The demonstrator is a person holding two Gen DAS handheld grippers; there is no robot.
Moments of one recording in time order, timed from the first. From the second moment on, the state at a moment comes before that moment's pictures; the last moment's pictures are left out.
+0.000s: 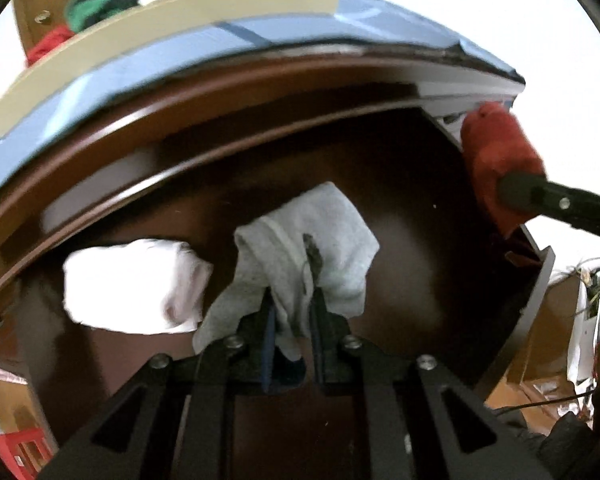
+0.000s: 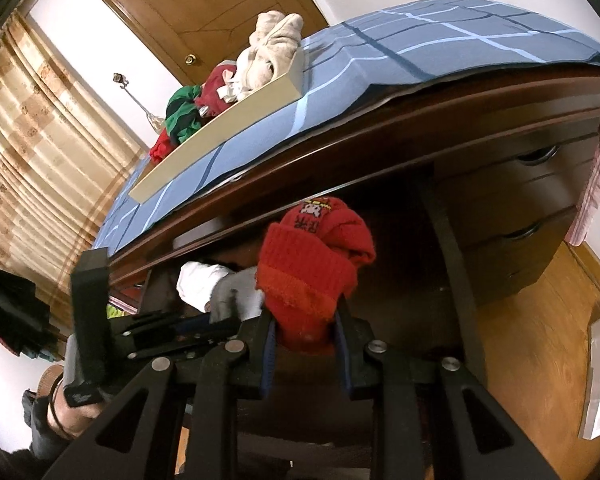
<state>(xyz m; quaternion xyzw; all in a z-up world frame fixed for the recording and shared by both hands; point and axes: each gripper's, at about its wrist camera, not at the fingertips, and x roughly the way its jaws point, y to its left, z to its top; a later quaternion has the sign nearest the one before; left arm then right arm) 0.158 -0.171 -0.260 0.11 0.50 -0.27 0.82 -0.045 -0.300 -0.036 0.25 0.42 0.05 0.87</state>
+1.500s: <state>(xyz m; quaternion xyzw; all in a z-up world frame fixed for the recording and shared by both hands) 0.105 -0.069 0.064 0.00 0.29 -0.16 0.94 0.047 -0.181 0.083 0.16 0.26 0.11 0.95</state>
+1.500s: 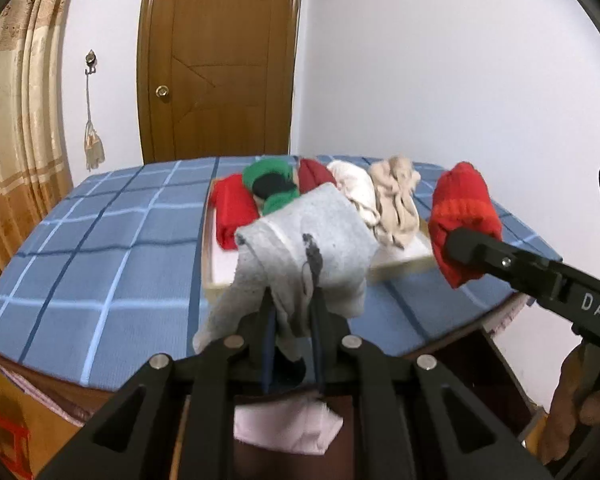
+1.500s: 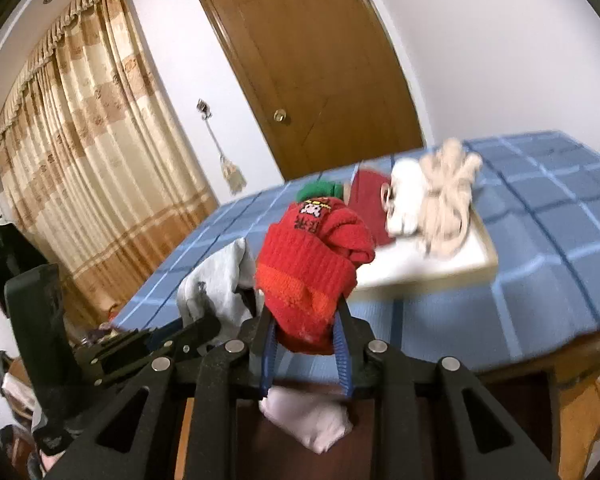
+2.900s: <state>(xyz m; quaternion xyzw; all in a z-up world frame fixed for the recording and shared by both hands) 0.252 -0.060 0.055 -0.06 0.24 -0.10 0.96 0.219 -0.179 0.057 0.09 0.21 0.01 0.97</state>
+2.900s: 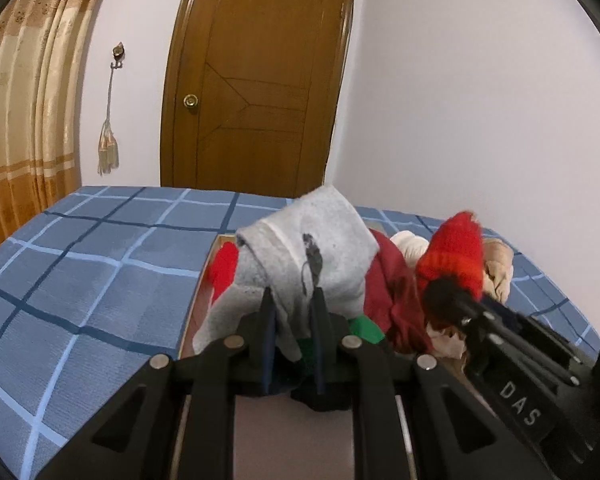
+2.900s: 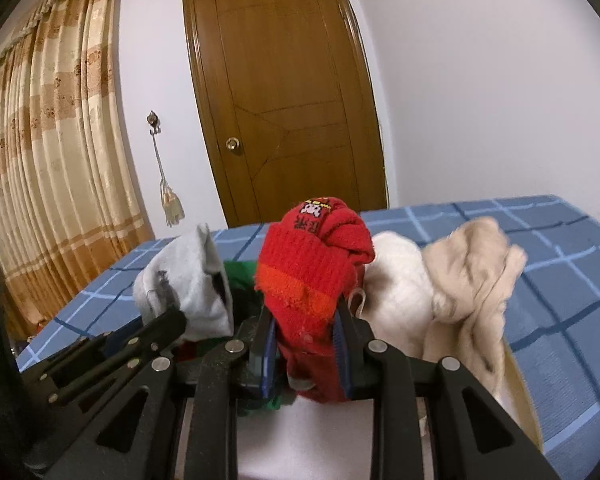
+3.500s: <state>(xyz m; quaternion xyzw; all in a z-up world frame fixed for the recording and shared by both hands) 0.253 -0.054 0.058 -0.05 0.25 -0.01 0.97 0.236 -0.175 0.051 0.10 0.23 0.05 0.97</state>
